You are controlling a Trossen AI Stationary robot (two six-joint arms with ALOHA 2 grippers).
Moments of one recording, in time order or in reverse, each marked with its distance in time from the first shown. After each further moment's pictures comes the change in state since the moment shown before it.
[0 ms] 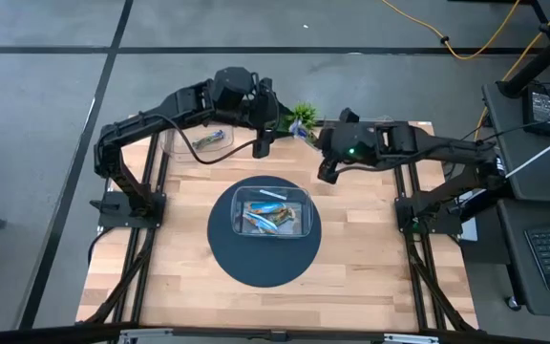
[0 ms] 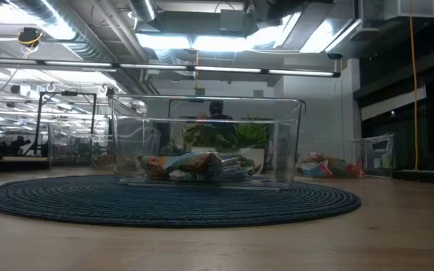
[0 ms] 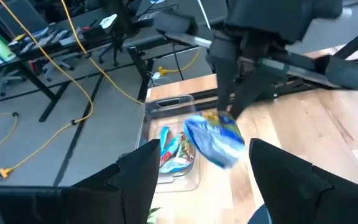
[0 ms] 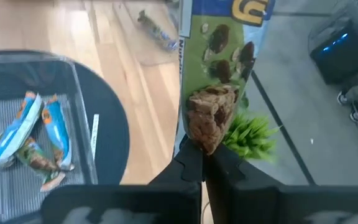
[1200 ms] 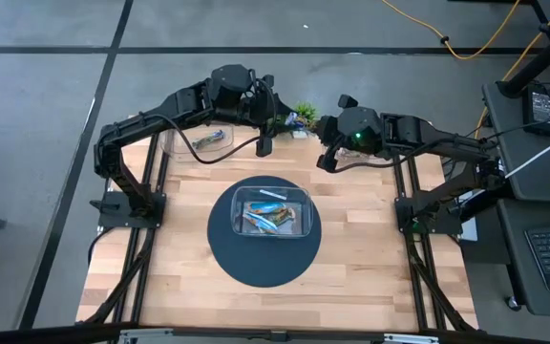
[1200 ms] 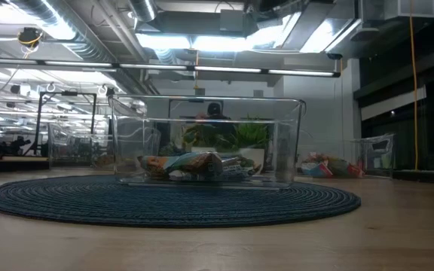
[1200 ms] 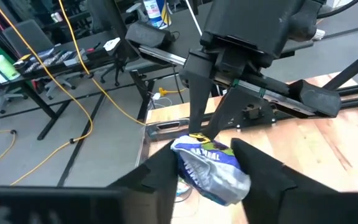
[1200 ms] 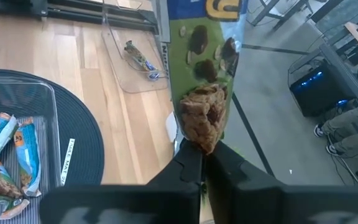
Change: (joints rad) left arm -0.002 0.000 0.000 0.093 0.028 -0.030; right arm -0.063 0.000 0.051 0.105 -0.017 -0.189
